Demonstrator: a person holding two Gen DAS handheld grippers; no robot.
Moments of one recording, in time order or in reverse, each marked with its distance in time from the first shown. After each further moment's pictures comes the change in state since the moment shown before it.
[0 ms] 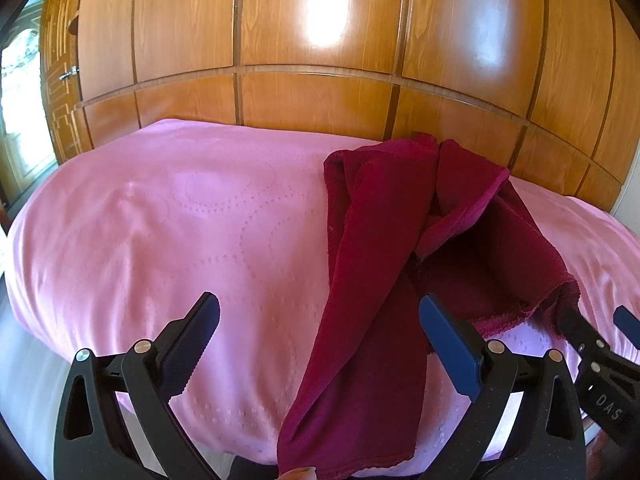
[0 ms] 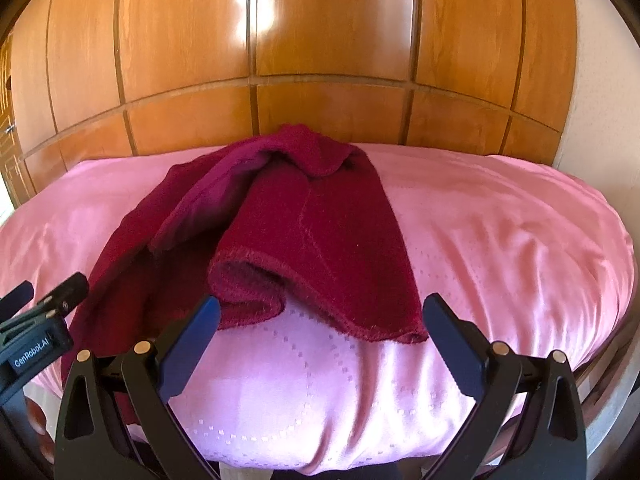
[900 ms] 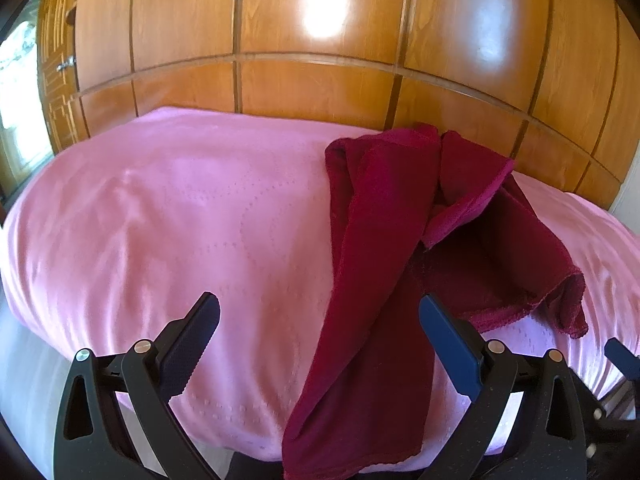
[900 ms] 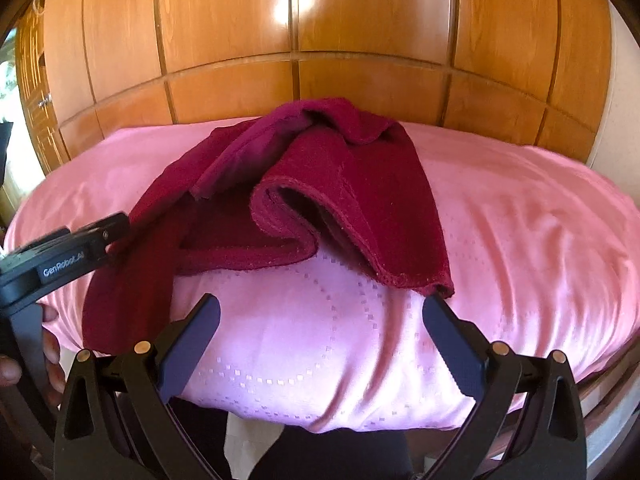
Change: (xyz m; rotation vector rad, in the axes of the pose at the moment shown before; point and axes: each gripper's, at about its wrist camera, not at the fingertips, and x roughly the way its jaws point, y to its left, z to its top) left arm 0.007 0.013 -0.002 -0.016 0.047 -0.029; right arm -0.004 -0.007 -0.023 -0.046 0.074 0.149
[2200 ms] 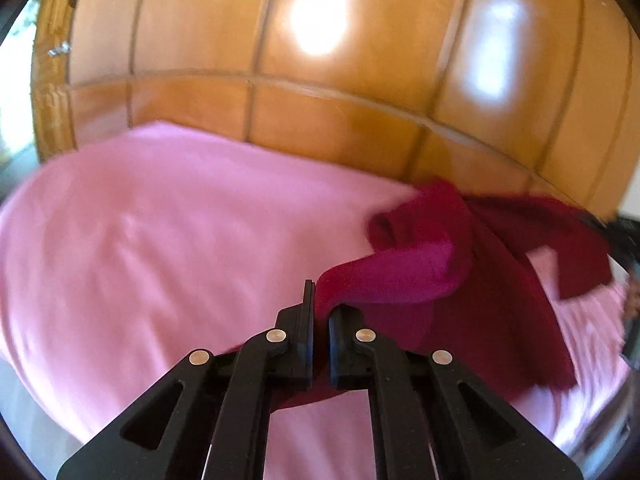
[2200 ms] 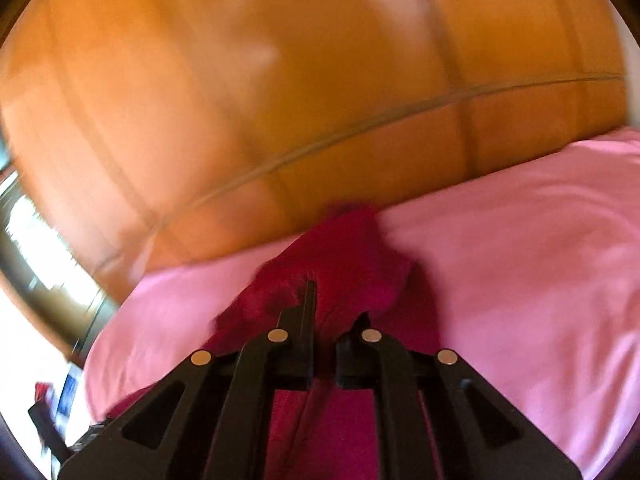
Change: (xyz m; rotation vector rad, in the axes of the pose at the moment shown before) left arm 0.029 0.097 0.091 -0.064 -0.080 -0.086; right arm 0.075 -0.151 0.216 0.381 -0.132 0.197
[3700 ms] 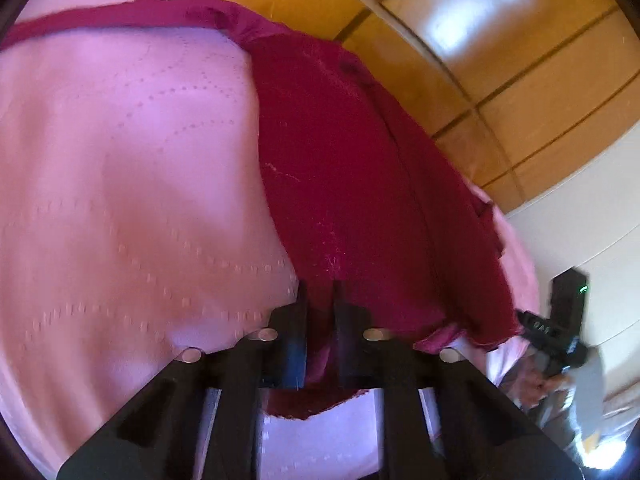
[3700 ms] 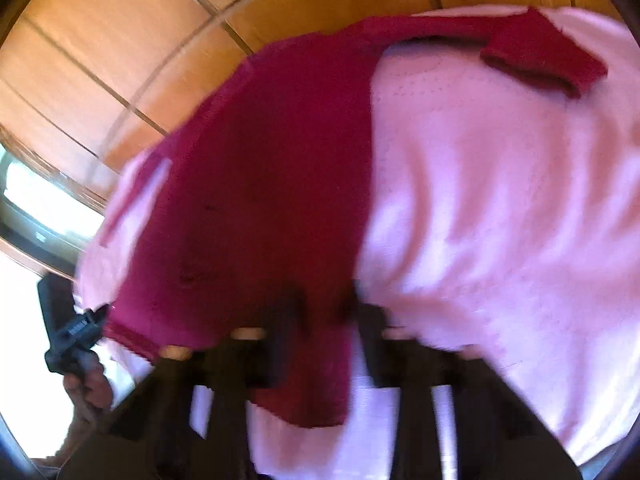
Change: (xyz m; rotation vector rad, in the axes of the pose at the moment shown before) left arm 0.078 -0.045 -0.076 -0.156 0.420 -0.426; right arm 0.008 -0.064 -0.143 -0.059 0.473 0.052
